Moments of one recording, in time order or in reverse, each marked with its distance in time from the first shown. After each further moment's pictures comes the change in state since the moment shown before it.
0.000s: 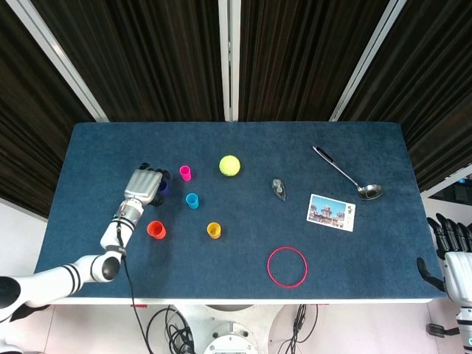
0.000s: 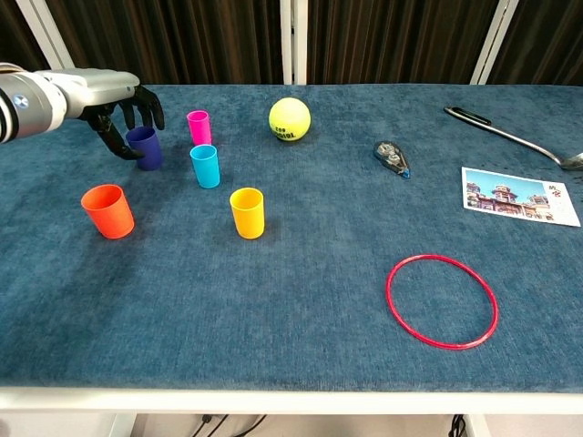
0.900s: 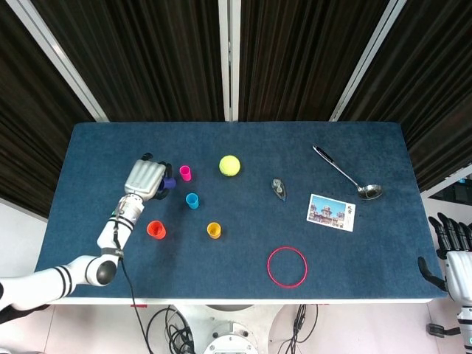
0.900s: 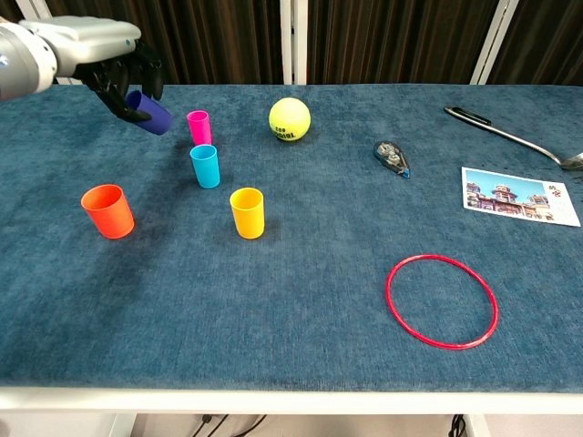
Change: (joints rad) left arm 0.011 0.120 -0.028 -0.194 0.085 0.107 0.053; right arm -0.003 0.005 0.003 -0.007 0.003 0.005 0.006
